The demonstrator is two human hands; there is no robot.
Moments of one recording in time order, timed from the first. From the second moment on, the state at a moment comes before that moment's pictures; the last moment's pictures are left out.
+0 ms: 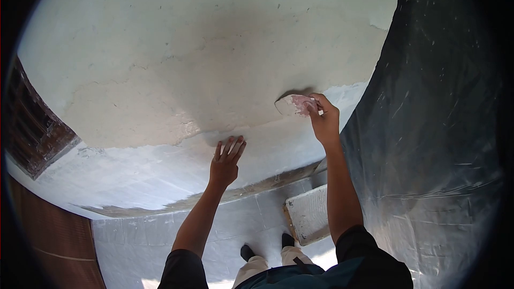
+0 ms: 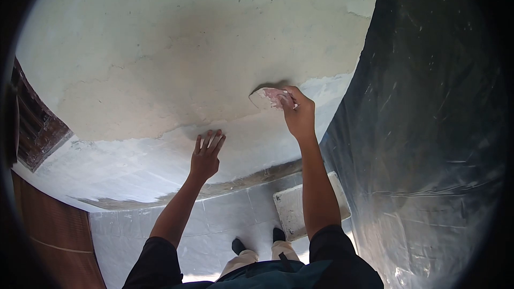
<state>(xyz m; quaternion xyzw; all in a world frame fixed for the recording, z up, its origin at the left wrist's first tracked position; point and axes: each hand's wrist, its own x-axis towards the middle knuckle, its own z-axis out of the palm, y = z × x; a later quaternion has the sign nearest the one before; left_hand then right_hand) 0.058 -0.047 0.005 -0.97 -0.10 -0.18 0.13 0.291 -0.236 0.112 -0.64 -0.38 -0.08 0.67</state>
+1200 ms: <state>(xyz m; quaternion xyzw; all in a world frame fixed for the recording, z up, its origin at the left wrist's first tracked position) 0.061 -0.046 -0.003 -0.96 -0.12 -0.21 0.16 0.307 -0.250 0.111 -0.69 -0.48 -0.11 0.52</state>
